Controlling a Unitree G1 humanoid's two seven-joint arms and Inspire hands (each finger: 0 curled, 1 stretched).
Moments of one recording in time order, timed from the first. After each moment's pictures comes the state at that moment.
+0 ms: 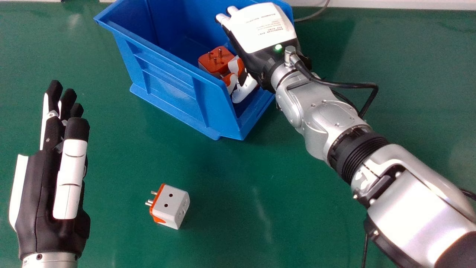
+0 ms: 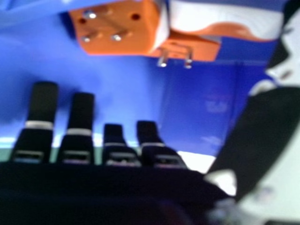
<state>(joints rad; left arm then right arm) 0.47 0.05 0.22 -0.42 -0.21 -0.21 -0.15 -1.11 -0.04 0.68 1.15 -0.88 0.09 -0.22</state>
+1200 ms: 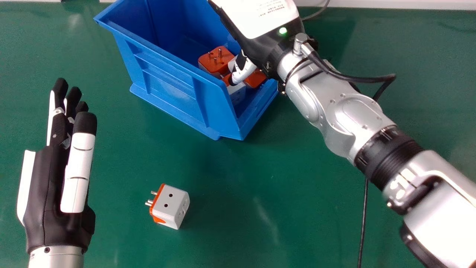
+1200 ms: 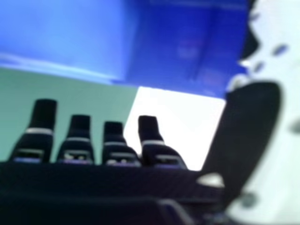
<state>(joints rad) 0.45 0.04 0.18 -0.45 -0.16 -0.15 -0.10 -0.96 -0.25 0.68 0.65 -0.92 0.04 -0.25</state>
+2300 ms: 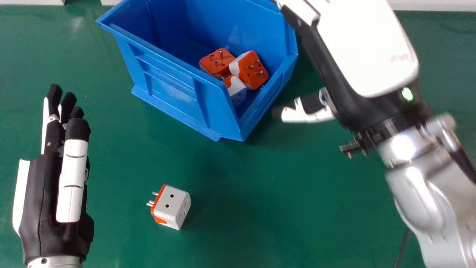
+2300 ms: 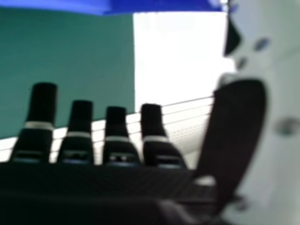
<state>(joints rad) 0.50 0.02 0.19 -0.42 -0.21 -0.22 -0.13 -0.08 -0.45 0.26 -0.54 -0.90 0.01 -0.02</state>
